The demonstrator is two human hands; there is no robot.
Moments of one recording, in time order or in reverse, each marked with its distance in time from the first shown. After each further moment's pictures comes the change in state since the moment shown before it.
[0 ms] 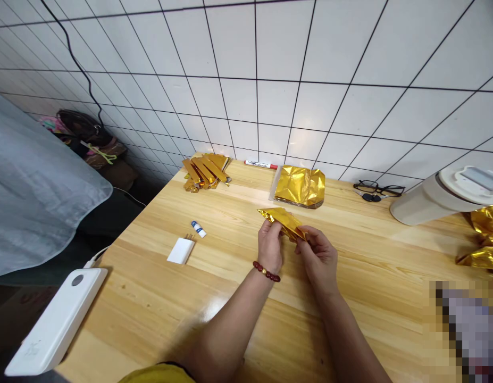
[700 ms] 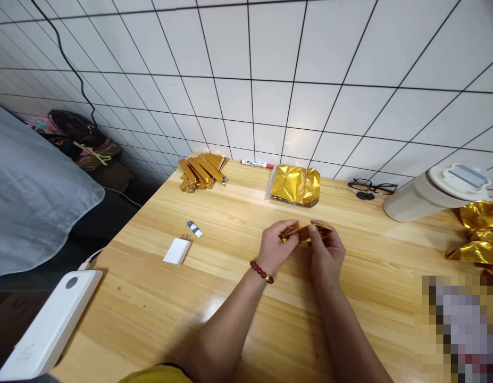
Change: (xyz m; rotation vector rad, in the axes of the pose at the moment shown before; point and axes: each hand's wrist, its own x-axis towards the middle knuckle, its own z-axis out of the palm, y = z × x) left_hand -0.006 0.000 -0.009 0.699 -0.289 0.177; right_hand 0.010 -0.009 -0.009 0.006 0.291 0.016
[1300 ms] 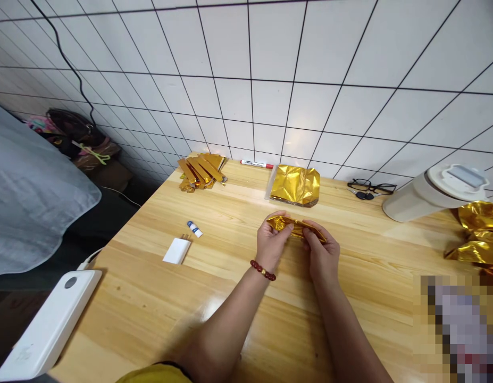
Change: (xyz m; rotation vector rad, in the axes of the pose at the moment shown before) left_hand 0.003 0.010 0.006 -0.483 0.257 -0.209; right_hand 0.003 0.003 0.000 0.047 -0.070 0.191
